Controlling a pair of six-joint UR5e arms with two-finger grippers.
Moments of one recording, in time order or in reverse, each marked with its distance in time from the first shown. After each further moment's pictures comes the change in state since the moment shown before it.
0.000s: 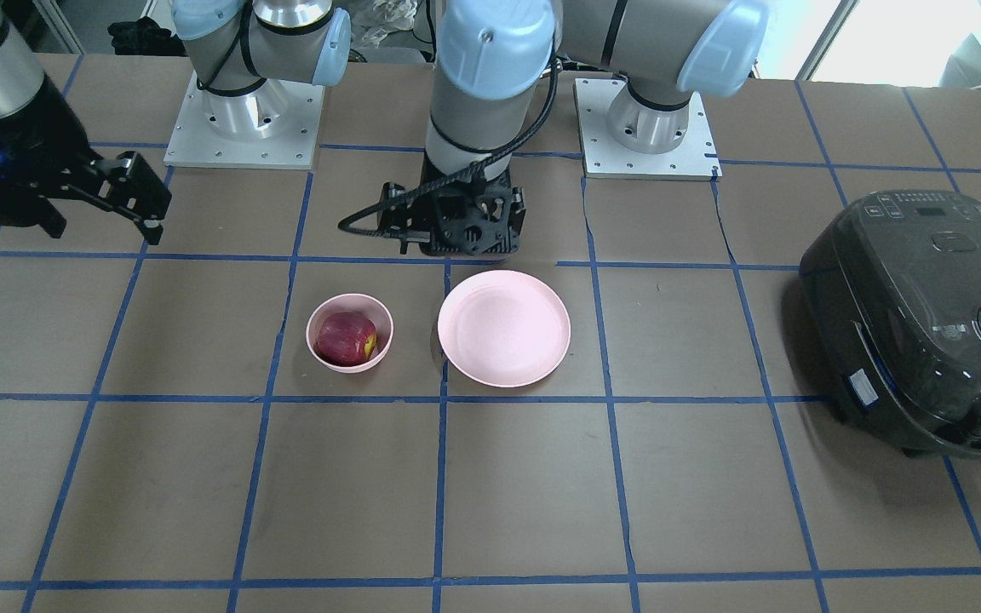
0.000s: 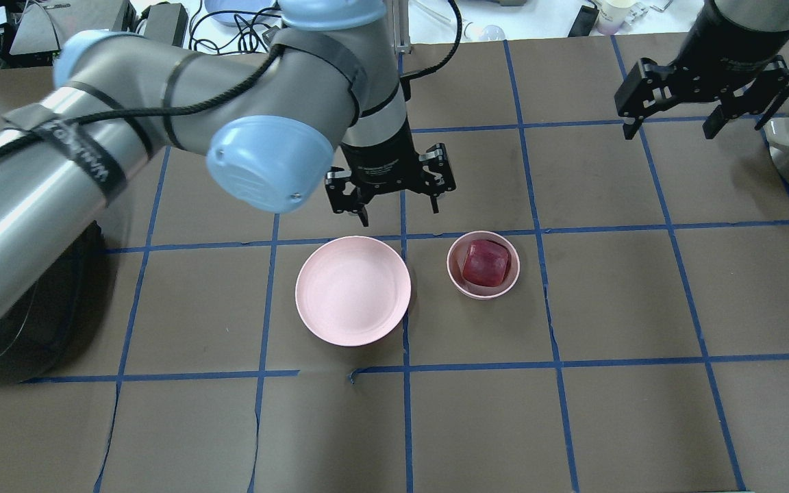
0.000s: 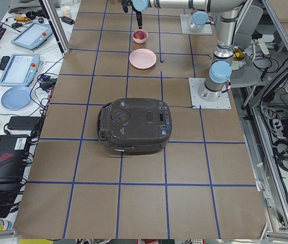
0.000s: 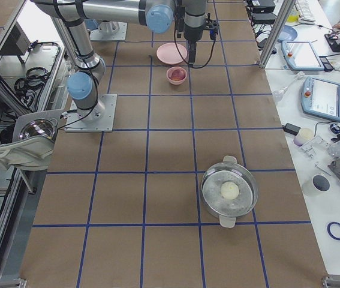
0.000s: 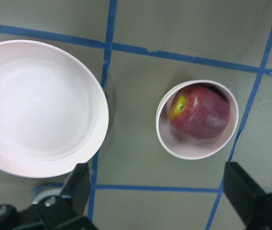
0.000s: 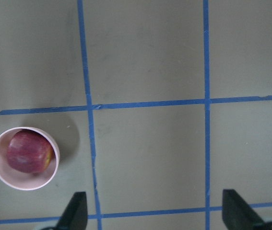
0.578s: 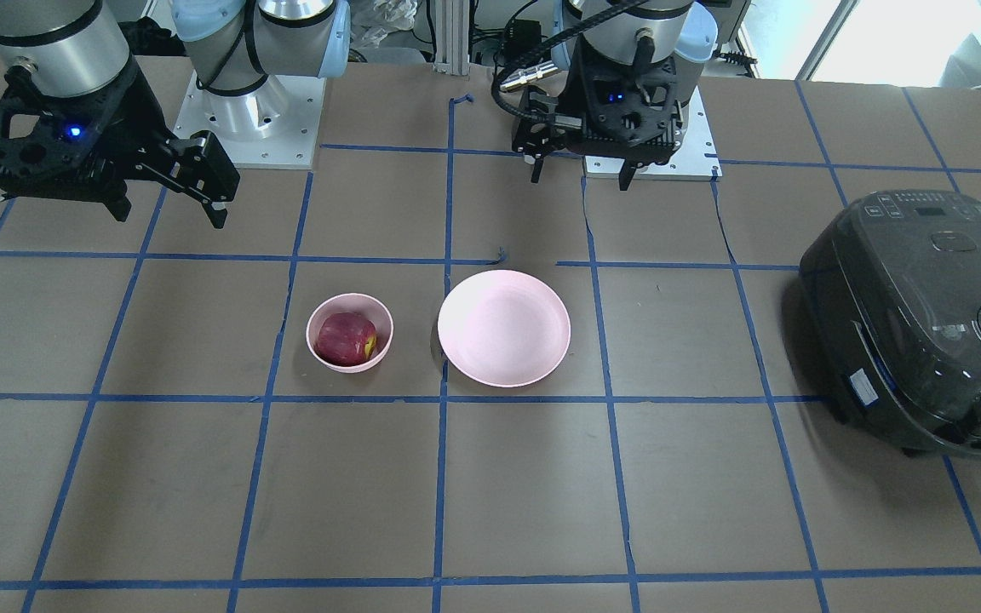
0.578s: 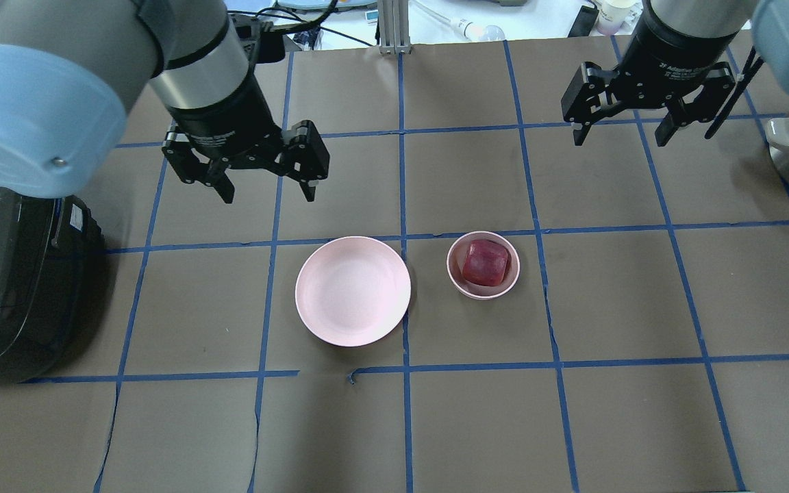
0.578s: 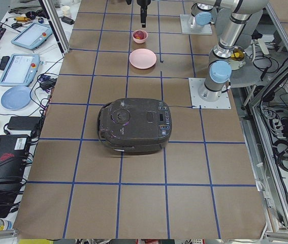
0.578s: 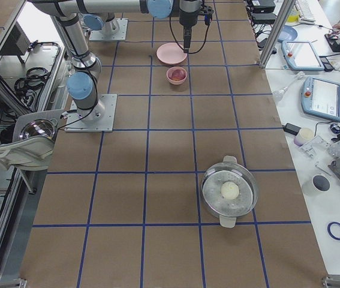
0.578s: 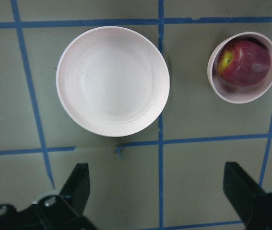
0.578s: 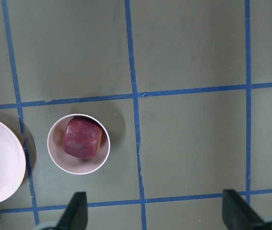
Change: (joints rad) left arm 0.194 0.199 -0.004 -0.156 0.109 0.269; right arm 0.083 -0.009 -0.004 0.012 0.010 0.087
